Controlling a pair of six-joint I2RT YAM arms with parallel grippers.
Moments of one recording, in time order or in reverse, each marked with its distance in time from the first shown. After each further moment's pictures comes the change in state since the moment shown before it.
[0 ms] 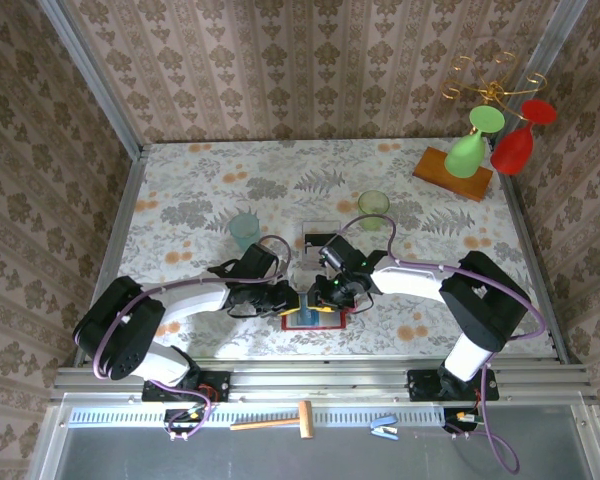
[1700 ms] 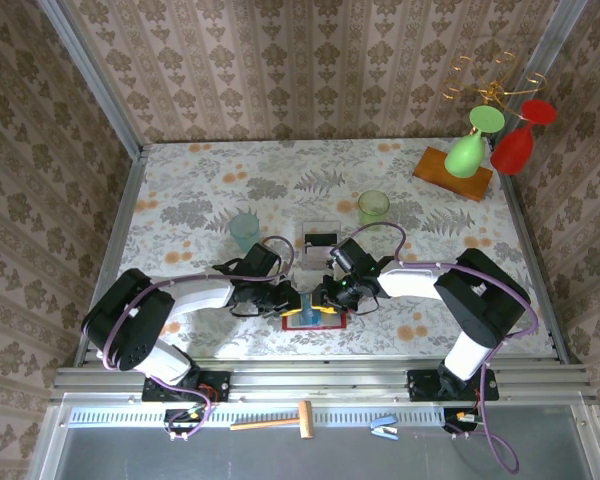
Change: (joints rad) left arm 0.003 0.061 0.015 0.018 0.029 0.001; right arm -0.056 0.019 -0.110 0.193 -0.098 0.053
